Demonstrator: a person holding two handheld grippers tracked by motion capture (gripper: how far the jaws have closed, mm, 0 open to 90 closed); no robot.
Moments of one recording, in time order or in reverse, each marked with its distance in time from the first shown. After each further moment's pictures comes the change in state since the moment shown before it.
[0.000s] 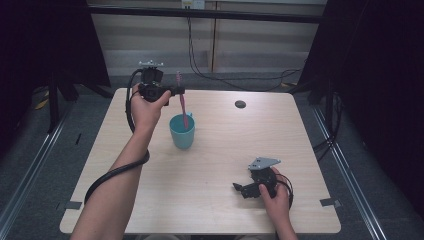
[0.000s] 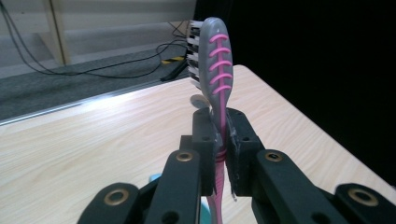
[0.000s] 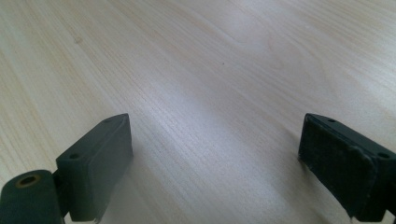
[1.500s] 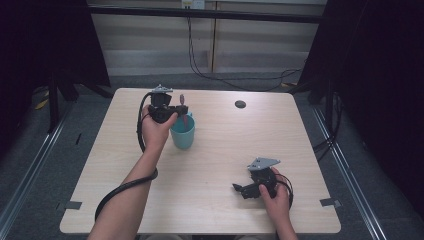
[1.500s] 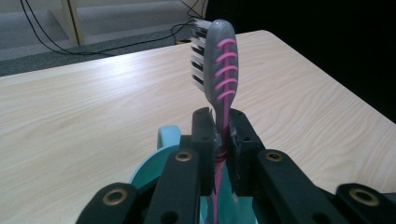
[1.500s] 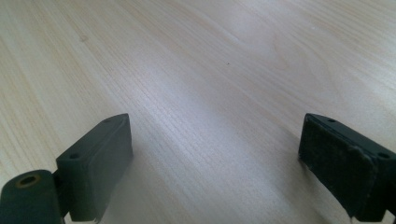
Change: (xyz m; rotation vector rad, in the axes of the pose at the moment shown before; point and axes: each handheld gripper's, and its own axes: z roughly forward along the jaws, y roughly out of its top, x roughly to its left) left arm 0.004 -0.061 0.036 0.058 0.064 0.020; right arm 0.001 0.000 0.000 0.002 0.012 -0.012
